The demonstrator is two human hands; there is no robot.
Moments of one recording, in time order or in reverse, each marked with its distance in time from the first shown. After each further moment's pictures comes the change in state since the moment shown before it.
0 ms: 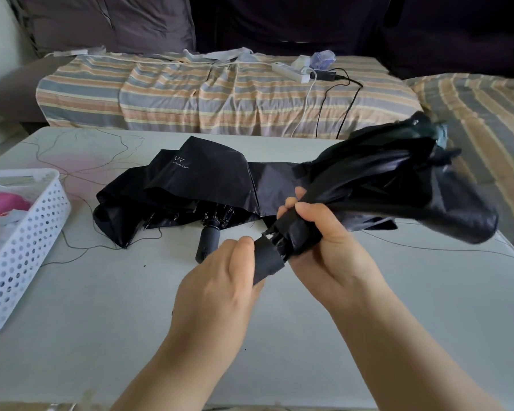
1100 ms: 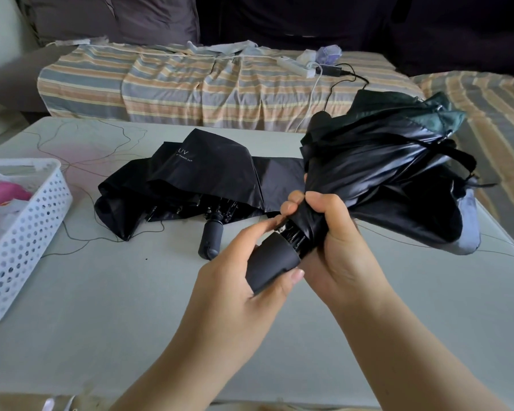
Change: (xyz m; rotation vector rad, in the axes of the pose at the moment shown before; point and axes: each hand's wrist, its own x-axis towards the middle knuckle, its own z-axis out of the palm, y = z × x) left_hand 0.011 0.017 -0.027 -0.872 -0.263 -0.455; right_hand 0.001 0.003 -0.003 -0.192 -0.144 0.001
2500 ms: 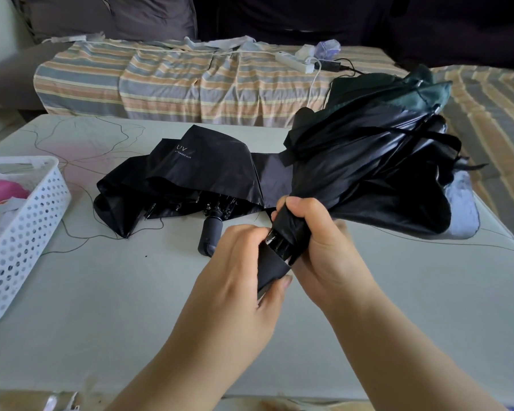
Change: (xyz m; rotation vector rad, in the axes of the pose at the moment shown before) left_hand -0.006 -0.016 0.002 0.408 0.063 0.243; right_hand -0.005 0.010 0.002 -0.241 0.112 -0.044
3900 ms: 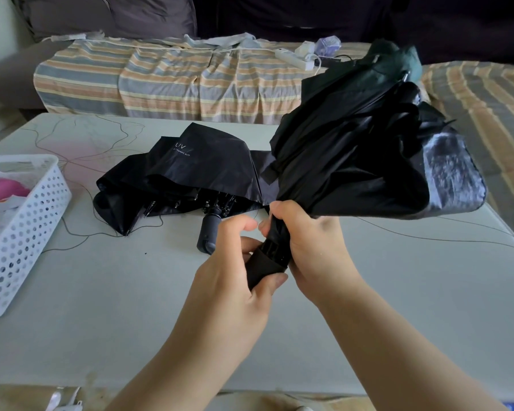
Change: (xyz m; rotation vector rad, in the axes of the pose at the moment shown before) left_hand -0.004 0.005 0.001 -0.179 -0.003 -0.190; right_hand -0.002 -0.002 0.012 -0.267 0.111 -0.107
